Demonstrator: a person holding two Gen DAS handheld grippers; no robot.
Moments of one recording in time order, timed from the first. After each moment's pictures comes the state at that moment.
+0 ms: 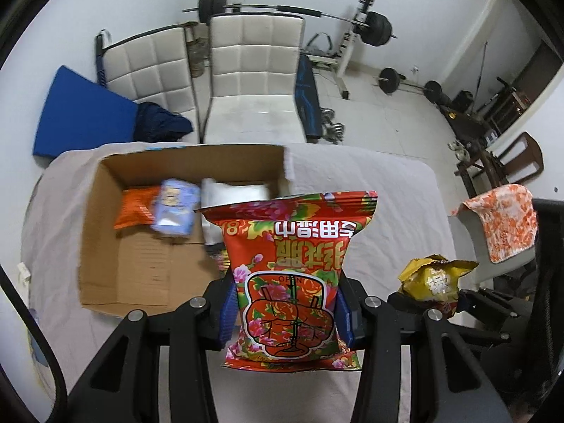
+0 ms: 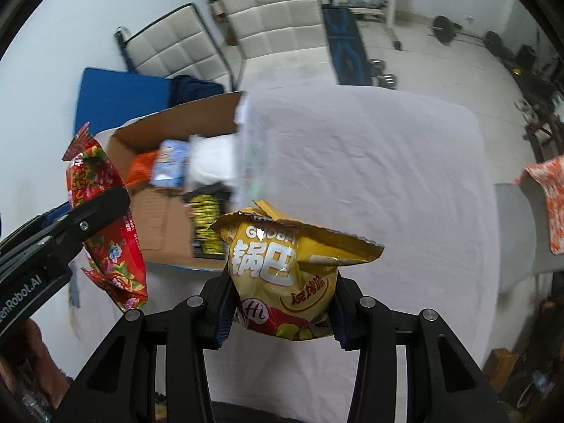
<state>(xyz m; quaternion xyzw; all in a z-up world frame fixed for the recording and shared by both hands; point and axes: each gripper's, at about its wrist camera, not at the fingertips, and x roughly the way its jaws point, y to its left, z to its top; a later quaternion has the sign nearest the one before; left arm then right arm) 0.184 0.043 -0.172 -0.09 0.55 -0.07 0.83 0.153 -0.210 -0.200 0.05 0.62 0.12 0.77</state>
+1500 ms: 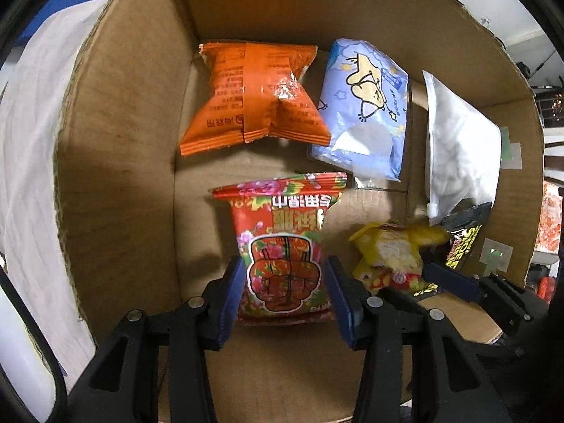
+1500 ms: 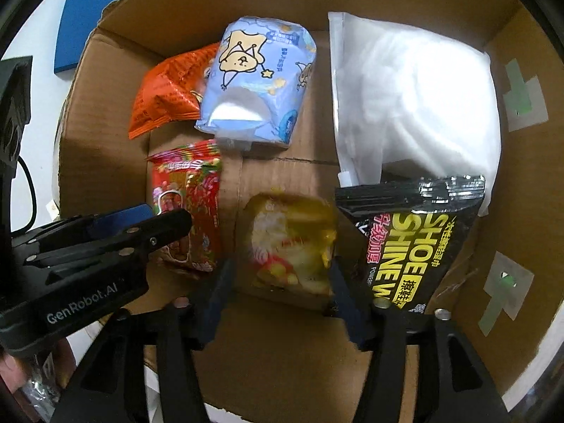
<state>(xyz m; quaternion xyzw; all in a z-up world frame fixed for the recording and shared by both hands) 0.237 0.213 -0.392 -0.13 0.74 -0.04 0.66 0.242 0.041 -0.413 0.03 0.73 0.16 0.66</state>
